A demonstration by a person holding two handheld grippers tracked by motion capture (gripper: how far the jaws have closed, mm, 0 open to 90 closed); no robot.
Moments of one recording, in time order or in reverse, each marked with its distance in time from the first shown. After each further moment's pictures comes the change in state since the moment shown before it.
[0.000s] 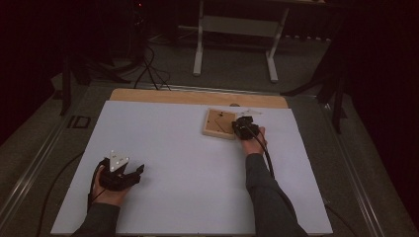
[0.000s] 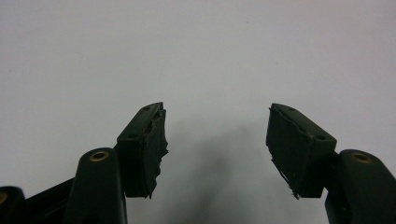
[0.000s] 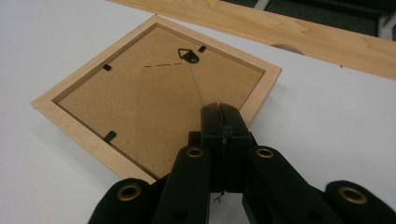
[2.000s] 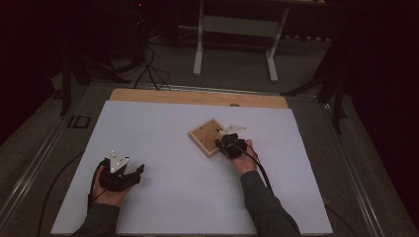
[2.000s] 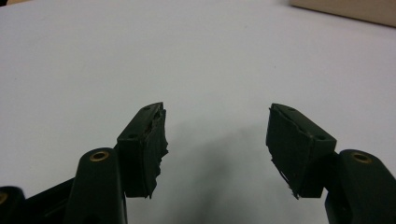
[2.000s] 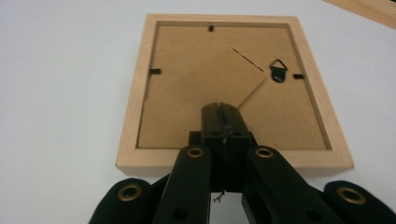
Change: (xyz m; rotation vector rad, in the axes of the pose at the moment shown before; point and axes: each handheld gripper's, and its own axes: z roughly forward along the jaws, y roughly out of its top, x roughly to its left) left arm -0.002 0.001 -0.002 -0.017 0.008 0.017; right arm 0.068 -0.025 -0.033 0.061 0.199 -0.168
